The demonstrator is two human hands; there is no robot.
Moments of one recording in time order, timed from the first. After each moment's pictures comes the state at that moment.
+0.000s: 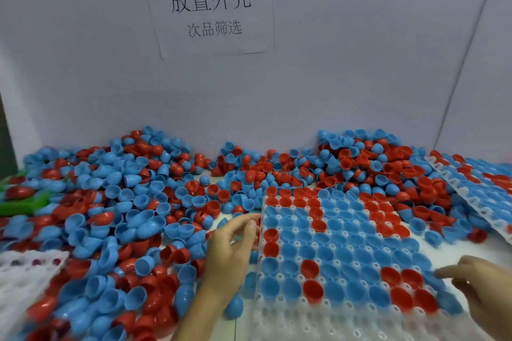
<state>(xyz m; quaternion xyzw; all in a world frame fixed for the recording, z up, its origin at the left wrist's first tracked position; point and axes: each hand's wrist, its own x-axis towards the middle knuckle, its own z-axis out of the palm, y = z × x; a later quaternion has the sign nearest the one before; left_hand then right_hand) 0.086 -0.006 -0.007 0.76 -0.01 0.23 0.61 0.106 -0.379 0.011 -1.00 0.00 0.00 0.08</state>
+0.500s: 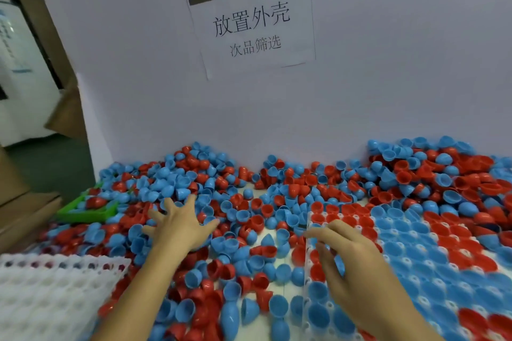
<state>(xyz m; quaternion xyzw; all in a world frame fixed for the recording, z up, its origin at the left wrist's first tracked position) 0.120 0.151 0.041 0.94 0.34 0.00 0.08 0.106 -0.156 0.032 -0.85 -0.33 -0.18 0.37</state>
